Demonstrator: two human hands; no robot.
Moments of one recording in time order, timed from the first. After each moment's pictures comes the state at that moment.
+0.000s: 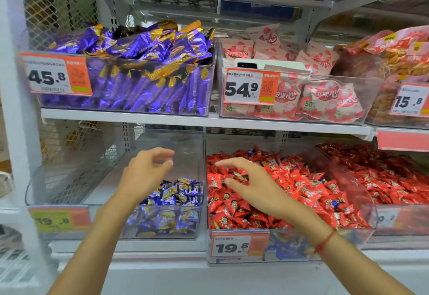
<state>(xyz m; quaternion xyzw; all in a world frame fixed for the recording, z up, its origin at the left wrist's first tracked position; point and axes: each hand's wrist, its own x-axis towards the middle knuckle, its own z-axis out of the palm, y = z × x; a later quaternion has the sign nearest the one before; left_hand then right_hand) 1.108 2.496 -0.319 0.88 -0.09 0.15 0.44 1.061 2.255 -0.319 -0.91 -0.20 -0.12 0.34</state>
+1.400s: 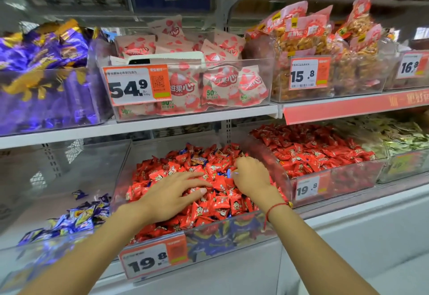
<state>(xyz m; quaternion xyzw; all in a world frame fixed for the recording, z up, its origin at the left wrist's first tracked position) 1.119 2.315 -0.351 0.89 -0.44 0.02 0.11 1.077 2.104 -0.355 -0.97 0.14 -0.17 0.07</state>
